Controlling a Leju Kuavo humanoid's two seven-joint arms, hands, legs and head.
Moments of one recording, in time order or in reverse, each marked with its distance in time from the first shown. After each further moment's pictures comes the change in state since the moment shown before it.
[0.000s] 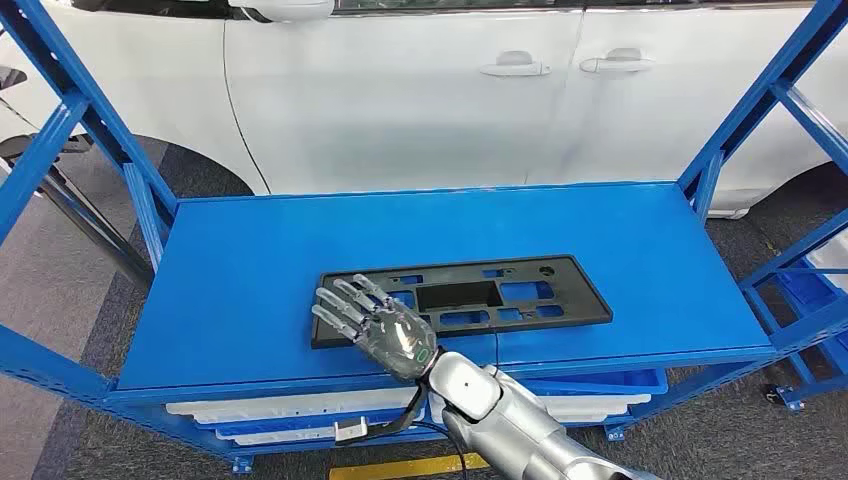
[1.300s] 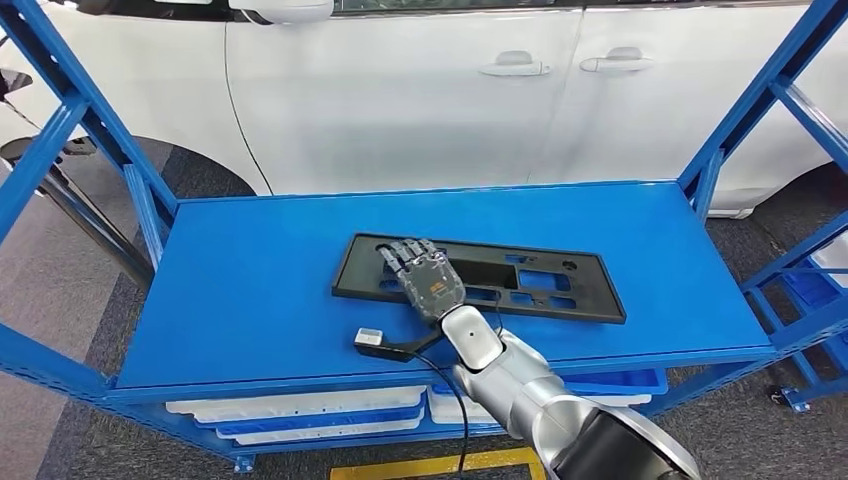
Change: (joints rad) left arm 0.019 0.004 -0.010 0.001 0.017 -0.001 -0.010; right arm -0.223 0.060 -0.076 0.426 -0.026 0.051 0.324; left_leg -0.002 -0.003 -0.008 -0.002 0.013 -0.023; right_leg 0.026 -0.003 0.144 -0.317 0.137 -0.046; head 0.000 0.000
